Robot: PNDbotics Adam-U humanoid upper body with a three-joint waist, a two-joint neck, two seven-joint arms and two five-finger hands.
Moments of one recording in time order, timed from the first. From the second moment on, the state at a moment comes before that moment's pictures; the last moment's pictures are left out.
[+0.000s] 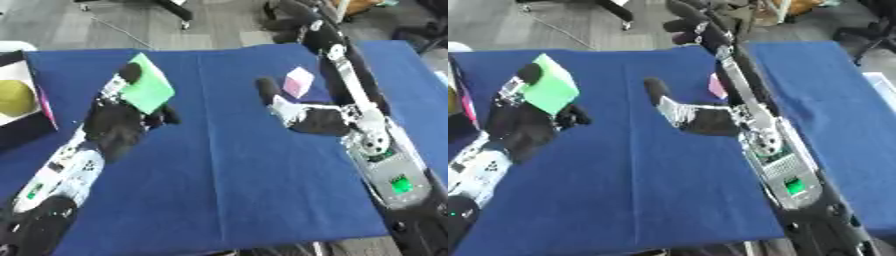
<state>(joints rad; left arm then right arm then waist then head) -0.54 0.44 -0.39 -1.48 0.85 0.12 -0.08 -0.33 -0.31 0.21 -1.98 0.38 -0.29 -0.08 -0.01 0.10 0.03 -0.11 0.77</state>
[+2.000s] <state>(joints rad) -0.63 0.67 -0.05 -1.11 -0.17 0.31 0.37 -0.18 -0.38 0.13 -1.98 0.45 -0.21 -0.10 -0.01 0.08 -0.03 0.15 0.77</state>
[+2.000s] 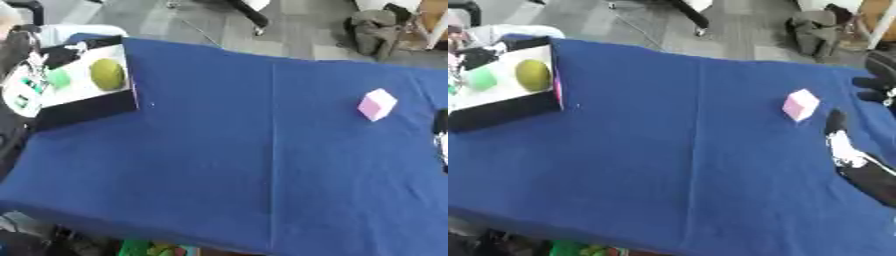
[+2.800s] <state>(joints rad) -0.50 0.44 -0.26 -1.88 0.49 0.11 0.00 -0.45 -0.67 0.11 -1.53 0.44 -0.08 0.14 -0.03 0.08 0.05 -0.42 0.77</state>
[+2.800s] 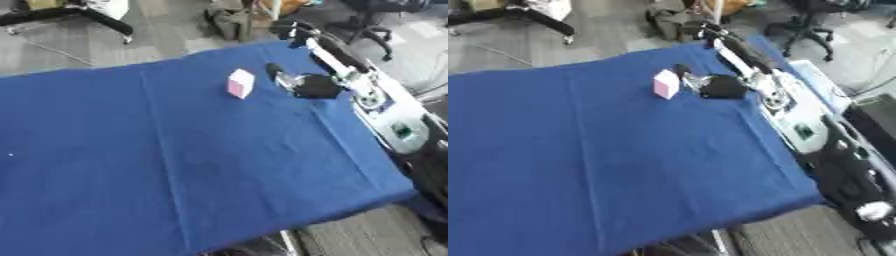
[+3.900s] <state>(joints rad) -0.48 0.33 -0.34 -1.91 0.50 0.15 -0.06 -0.68 -0.53 0.05 -0.87 0.60 0.03 0.01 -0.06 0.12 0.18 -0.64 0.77</state>
